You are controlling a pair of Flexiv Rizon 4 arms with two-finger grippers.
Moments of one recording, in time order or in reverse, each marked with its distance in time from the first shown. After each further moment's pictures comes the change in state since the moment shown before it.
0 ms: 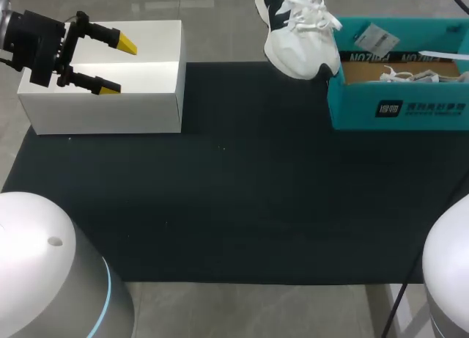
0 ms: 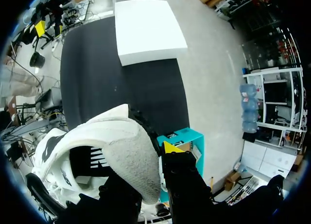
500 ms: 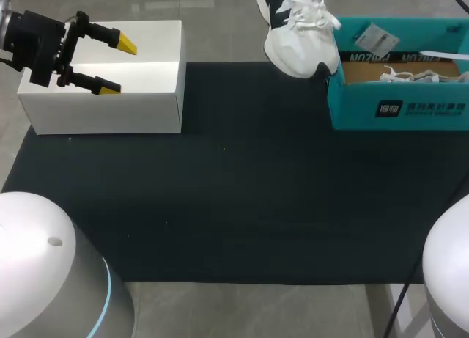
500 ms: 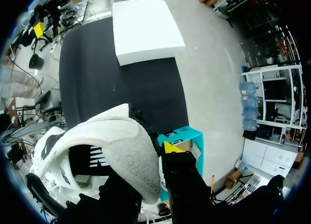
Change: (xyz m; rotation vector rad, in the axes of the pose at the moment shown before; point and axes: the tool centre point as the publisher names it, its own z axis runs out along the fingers) left arm 0.000 0.000 0.000 0.000 0.000 0.000; right arm -0.008 -0.008 0.001 0.004 -0.002 0.022
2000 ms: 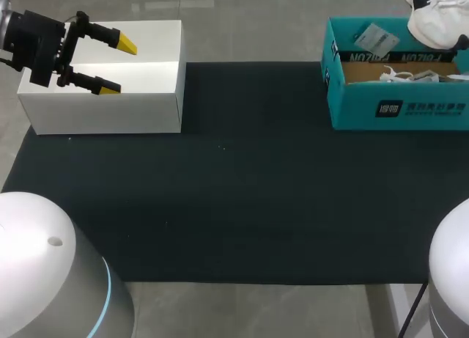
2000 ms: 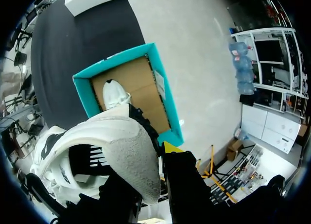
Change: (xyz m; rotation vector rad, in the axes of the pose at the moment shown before) left arm 0.000 0.000 0.000 0.000 0.000 0.000; right arm -0.187 -0.277 0.091 0.215 -0.041 0.119
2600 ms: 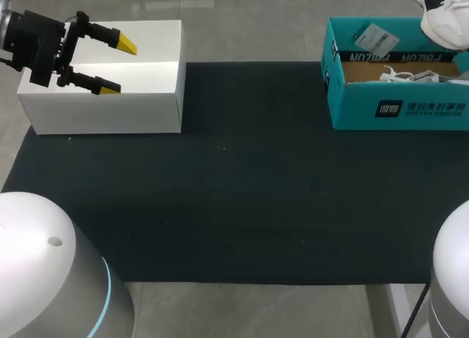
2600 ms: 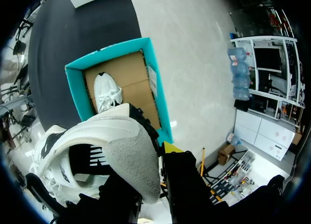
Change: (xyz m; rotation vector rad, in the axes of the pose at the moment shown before) left arm 0.000 0.000 0.000 0.000 0.000 0.000; right arm -0.027 -0.015 0.017 -0.002 -0.063 -0.066
